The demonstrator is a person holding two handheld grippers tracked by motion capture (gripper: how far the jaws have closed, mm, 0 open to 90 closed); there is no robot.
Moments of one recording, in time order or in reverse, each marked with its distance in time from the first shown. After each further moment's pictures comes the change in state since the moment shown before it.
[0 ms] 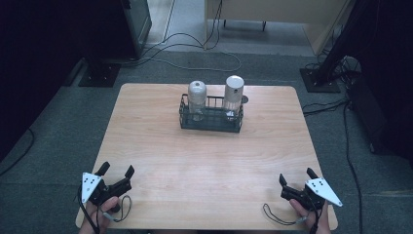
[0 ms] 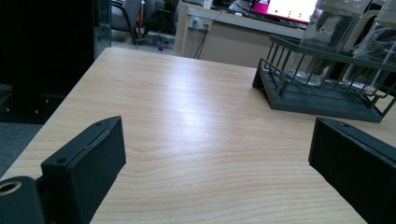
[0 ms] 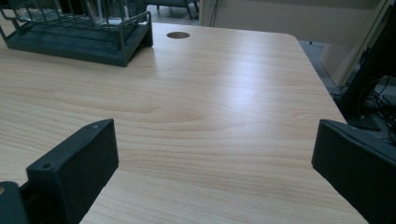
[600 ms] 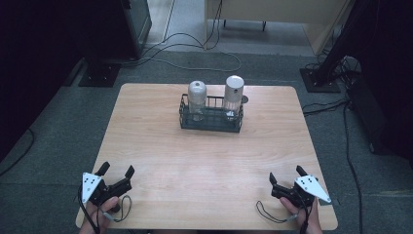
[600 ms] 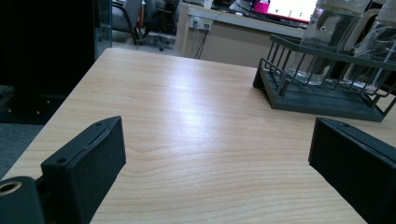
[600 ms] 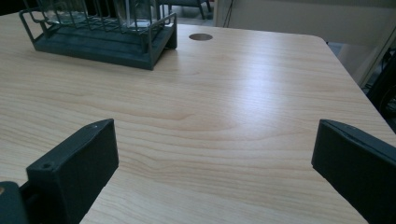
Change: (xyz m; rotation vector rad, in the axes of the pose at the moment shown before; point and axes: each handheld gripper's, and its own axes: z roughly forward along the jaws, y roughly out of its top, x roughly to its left) left arm 0.000 0.000 0.000 0.002 0.002 0.008; right arm 0.024 0.004 0.010 0.003 0.051 0.001
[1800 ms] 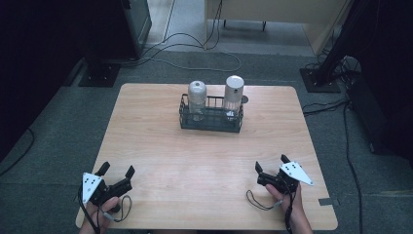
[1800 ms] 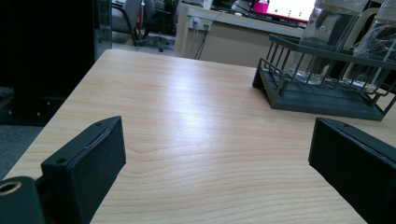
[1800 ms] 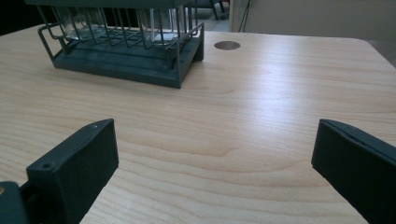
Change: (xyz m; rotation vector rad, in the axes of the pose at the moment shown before) left arm -0.001 0.000 0.000 -0.003 0.000 0.006; right arm 0.028 0.016 0.041 0.000 0.057 0.029
